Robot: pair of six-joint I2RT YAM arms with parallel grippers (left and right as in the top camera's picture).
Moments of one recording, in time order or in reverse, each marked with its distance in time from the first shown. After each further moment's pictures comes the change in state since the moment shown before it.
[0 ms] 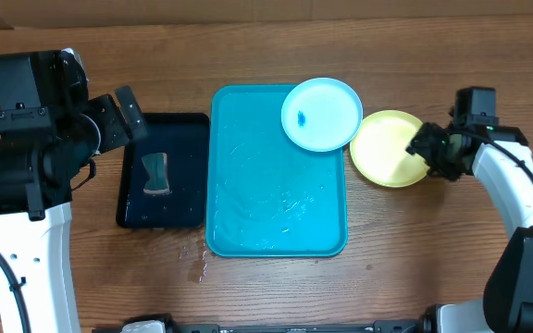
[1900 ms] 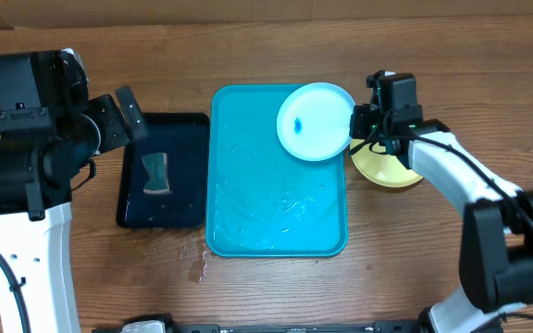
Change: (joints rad) left arm 0.000 0.000 0.000 -0.002 0.000 0.000; right arm 0.303 0.143 0.026 0.421 0.029 -0.190
